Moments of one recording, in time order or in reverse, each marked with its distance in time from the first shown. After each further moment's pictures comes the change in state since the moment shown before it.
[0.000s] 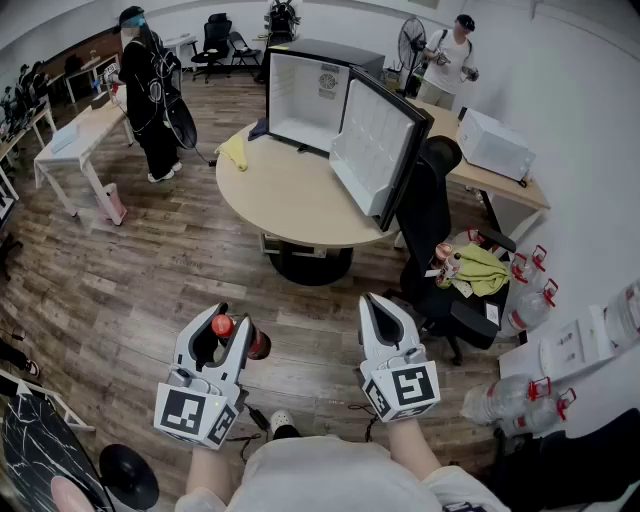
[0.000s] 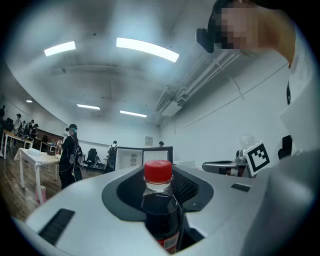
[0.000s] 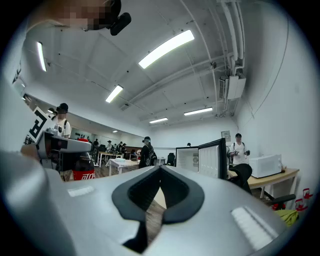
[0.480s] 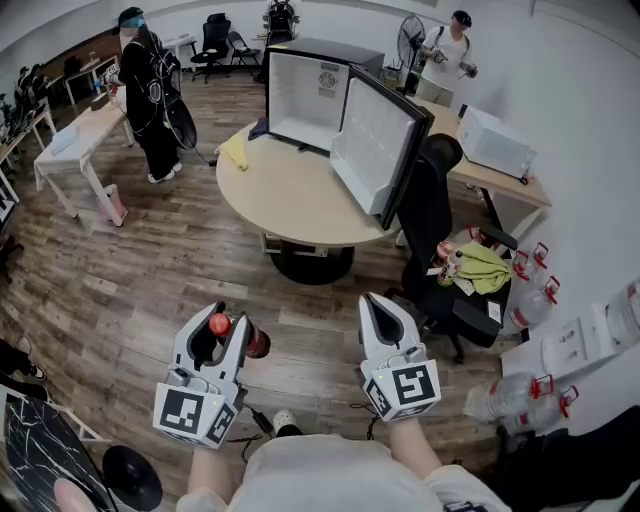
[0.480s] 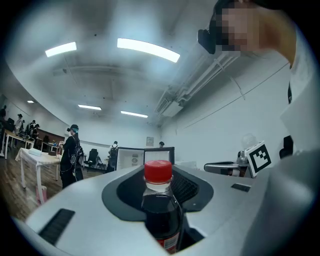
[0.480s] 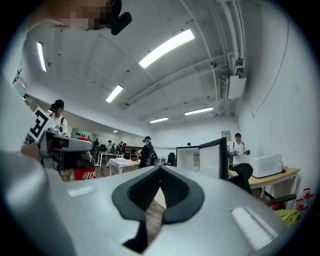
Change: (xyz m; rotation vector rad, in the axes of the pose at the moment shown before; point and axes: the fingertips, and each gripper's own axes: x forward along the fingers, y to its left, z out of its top) left arm 0.001 0.006 -0.001 -0.006 -0.006 0.010; right arm 0.002 0.000 -0.003 0.002 0.001 -0.001
